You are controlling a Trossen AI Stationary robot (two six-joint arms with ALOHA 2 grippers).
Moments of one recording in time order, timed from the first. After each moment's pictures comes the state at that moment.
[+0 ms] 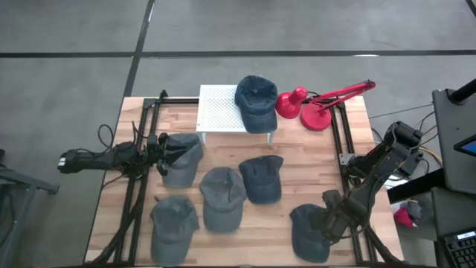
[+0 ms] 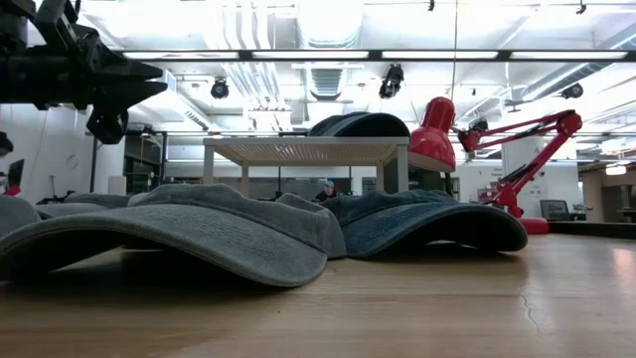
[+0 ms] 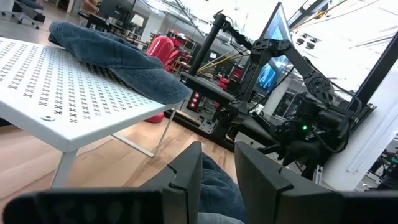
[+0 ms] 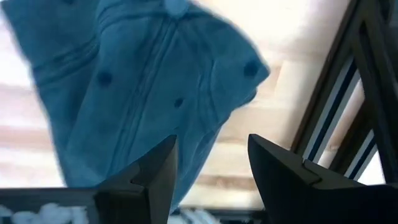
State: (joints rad) left arm -0.04 0.00 0.01 0.10 -0.26 -0.43; right arm 0.90 1.45 1.00 -1.06 -0.14 2.37
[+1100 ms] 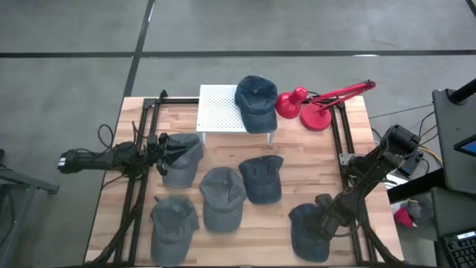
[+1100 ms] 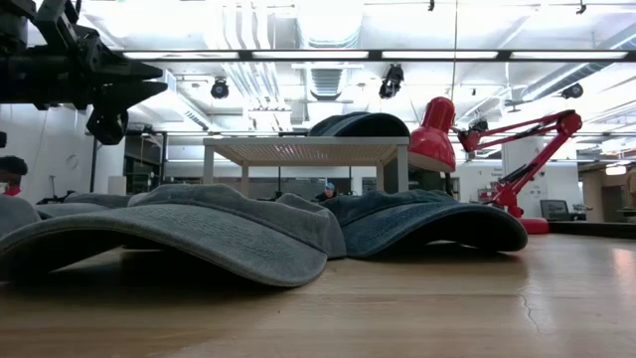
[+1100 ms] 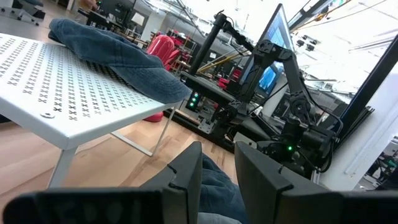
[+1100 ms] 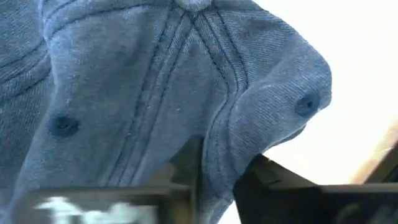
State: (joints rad) left arm -0.04 0.00 0.01 0.10 -0.26 -0.45; right arm 0.88 1.52 0.76 -0.67 -0.13 2.35
